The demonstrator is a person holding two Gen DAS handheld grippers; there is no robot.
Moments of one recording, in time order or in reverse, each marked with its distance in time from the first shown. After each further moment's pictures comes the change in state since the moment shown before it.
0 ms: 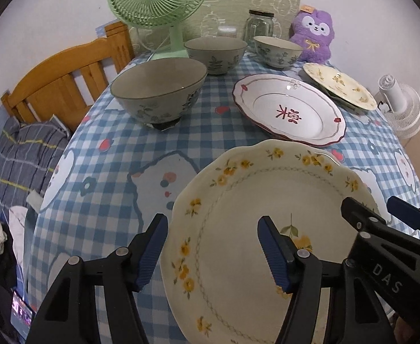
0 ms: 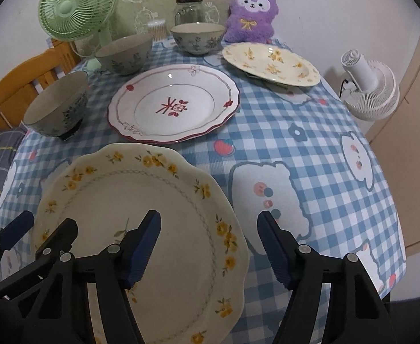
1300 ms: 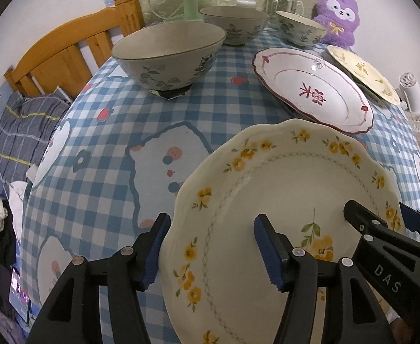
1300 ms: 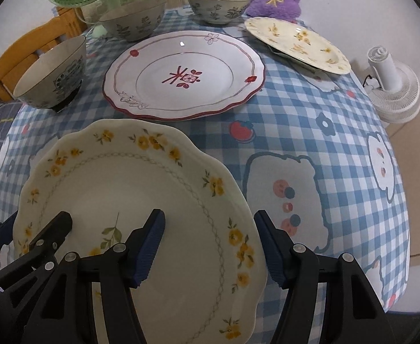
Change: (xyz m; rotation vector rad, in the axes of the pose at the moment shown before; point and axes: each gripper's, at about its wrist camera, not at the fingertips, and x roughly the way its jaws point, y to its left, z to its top) left arm 0.030 0.003 0.001 -0.083 0.135 0.042; right arm 0.038 0.003 0.010 -0.094 0.133 0.042
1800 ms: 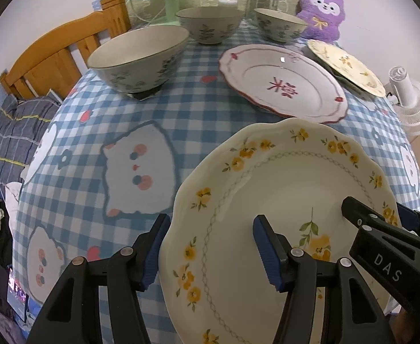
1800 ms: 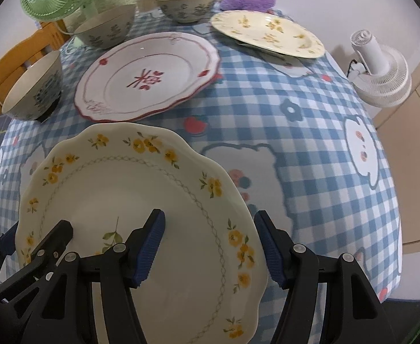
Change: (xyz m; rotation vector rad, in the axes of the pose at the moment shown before) left arm -0.009 -0.038 -0.004 0.025 0.009 -0.033; right arm -0.007 -0.042 -0.004 0.071 0.018 -0.017
